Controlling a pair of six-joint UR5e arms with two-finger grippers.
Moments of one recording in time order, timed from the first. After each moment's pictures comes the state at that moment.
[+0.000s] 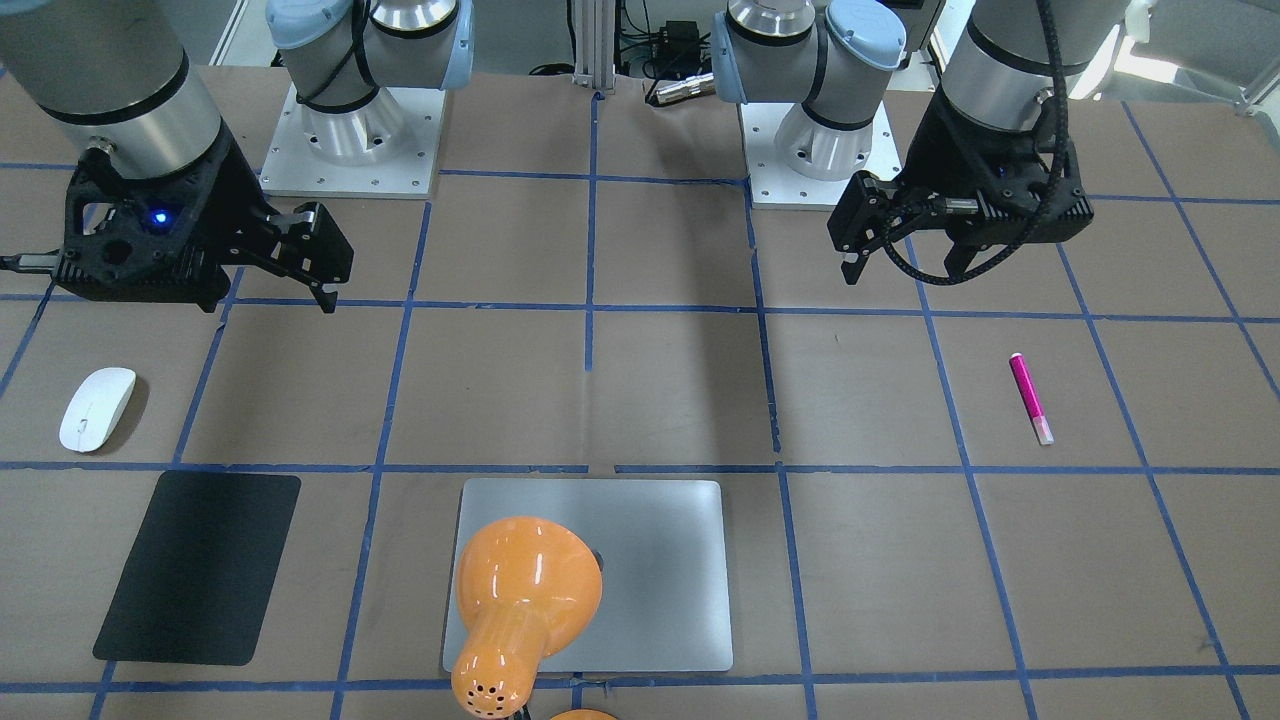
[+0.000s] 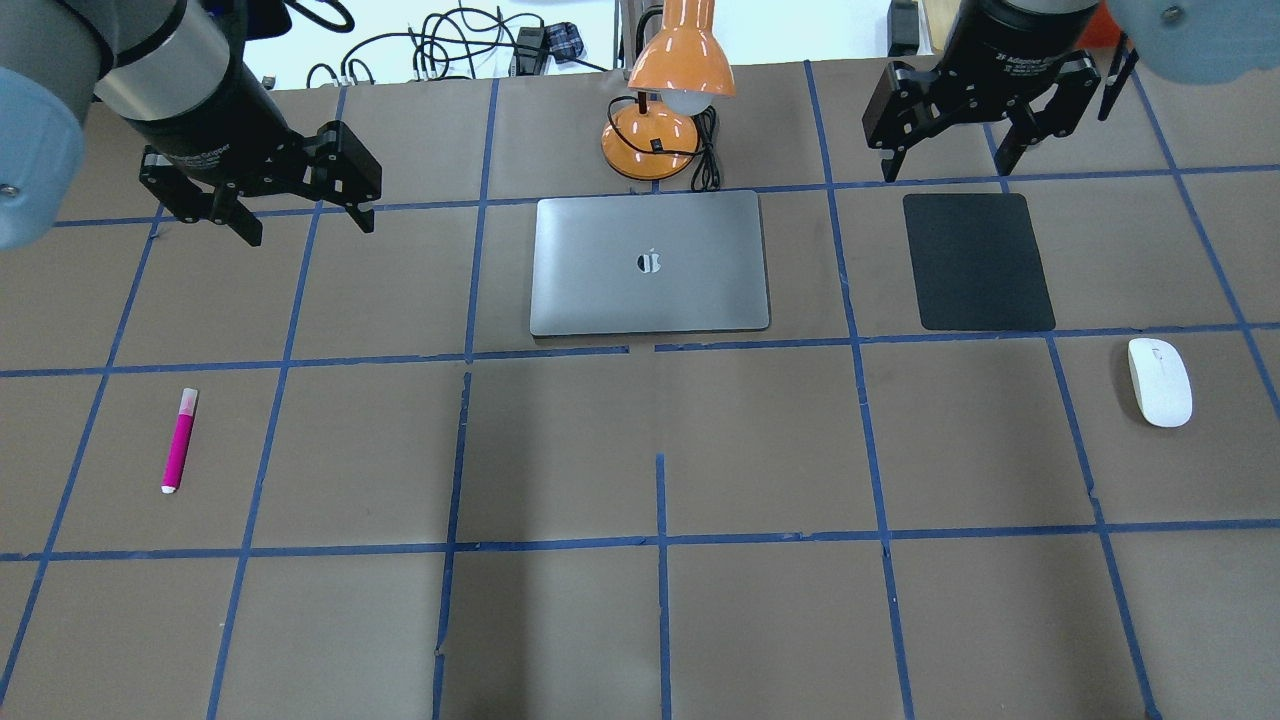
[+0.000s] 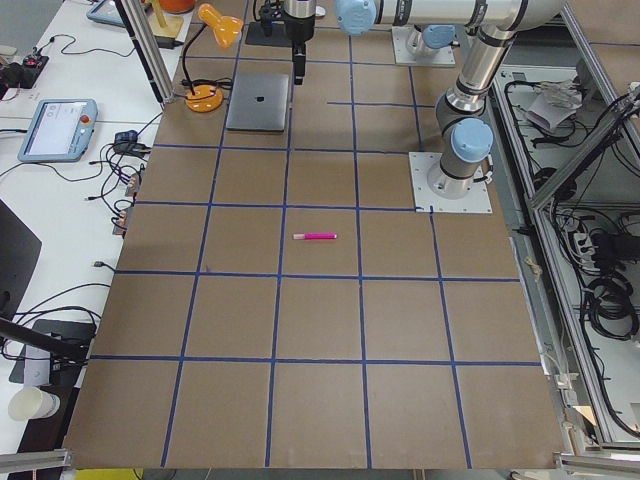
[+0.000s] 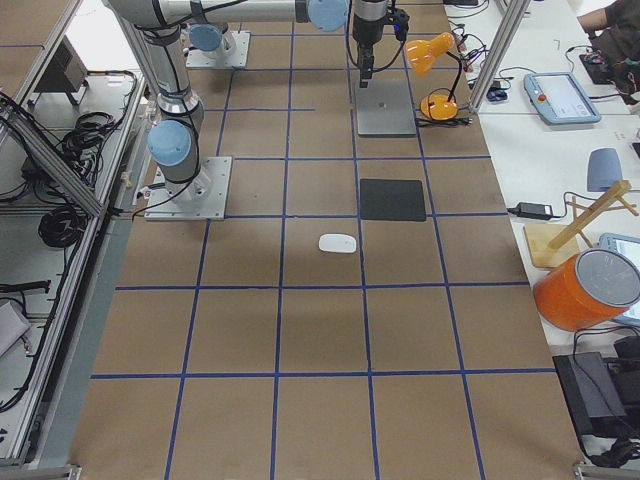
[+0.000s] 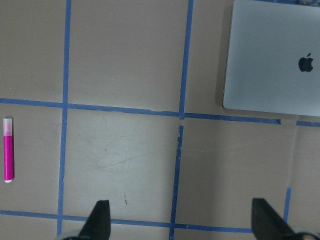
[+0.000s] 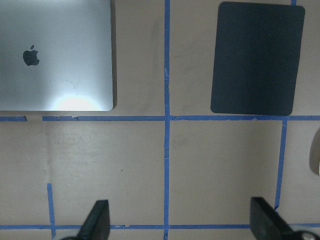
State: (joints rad) left arm -1.52 -1.56 -1.58 -1.51 1.57 -0.03; right arm 1.56 -1.45 1.43 -1.55 -1.57 -0.02
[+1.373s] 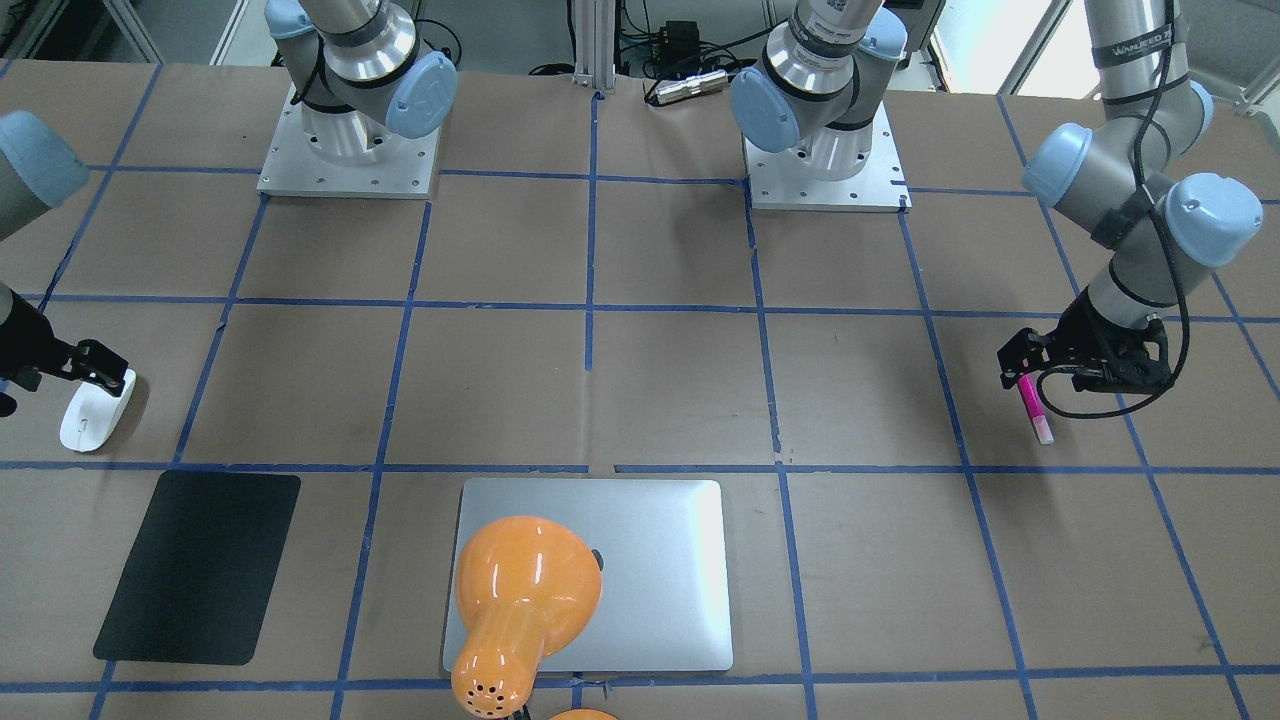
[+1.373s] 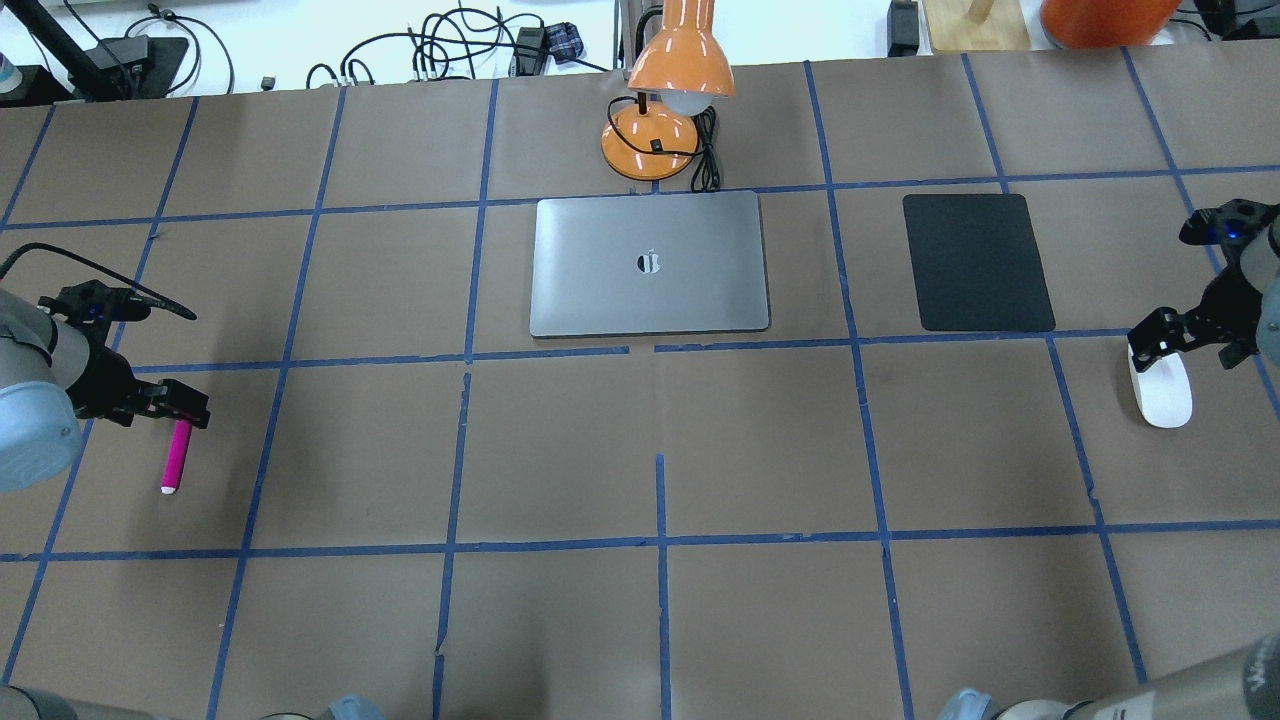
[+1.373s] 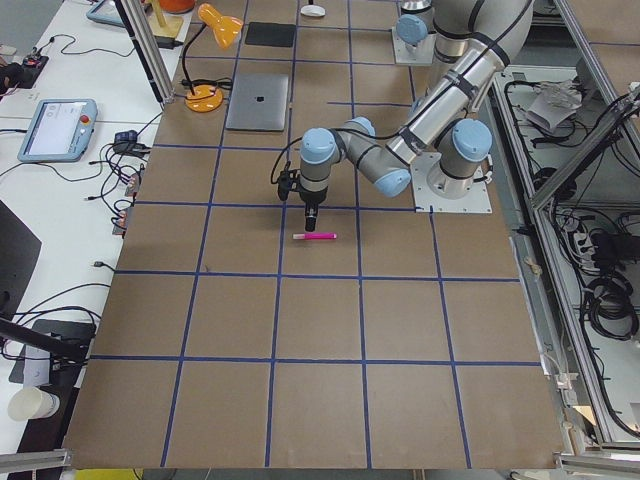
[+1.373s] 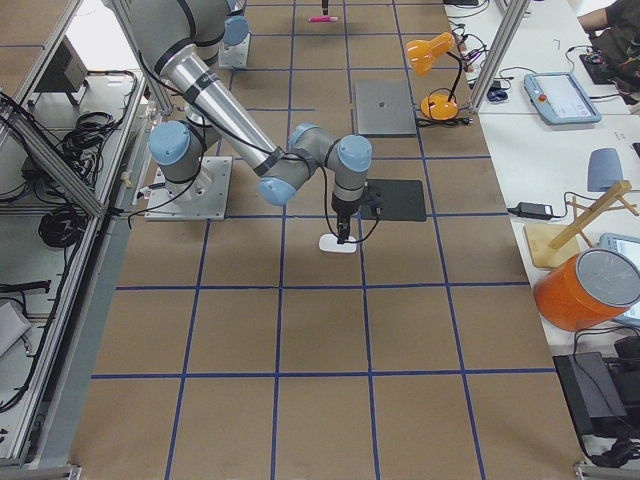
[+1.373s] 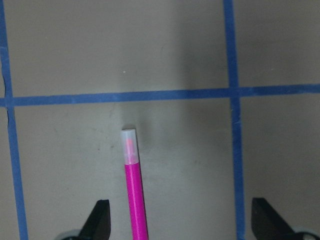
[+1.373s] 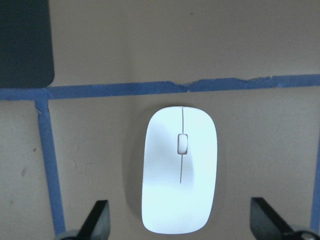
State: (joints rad) left arm -0.89 -1.80 -2.13 -0.74 1.58 0.73; right arm 0.93 -1.28 1.99 -2.27 -1.64 -0.61
